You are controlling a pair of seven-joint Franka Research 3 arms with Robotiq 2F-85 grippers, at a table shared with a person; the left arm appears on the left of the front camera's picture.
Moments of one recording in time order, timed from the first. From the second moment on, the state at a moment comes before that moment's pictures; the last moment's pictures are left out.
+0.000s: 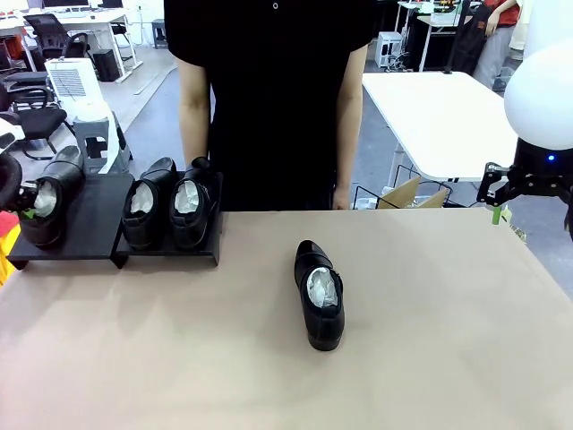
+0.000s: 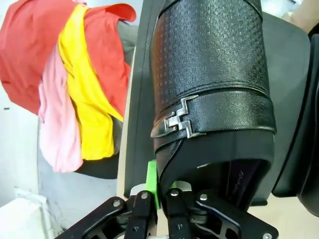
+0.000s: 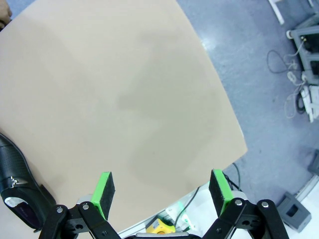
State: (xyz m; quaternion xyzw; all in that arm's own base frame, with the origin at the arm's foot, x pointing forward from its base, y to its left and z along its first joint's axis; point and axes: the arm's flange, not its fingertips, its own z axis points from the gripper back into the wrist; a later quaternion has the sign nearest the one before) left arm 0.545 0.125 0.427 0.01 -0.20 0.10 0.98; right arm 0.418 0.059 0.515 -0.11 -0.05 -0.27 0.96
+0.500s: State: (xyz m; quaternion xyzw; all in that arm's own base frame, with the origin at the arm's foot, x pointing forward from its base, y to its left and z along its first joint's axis) left arm 0.547 0.129 0.429 0.01 -0.21 0.10 0.97; right arm 0.418 0.059 0.515 -0.11 -0.05 -0.27 0.96
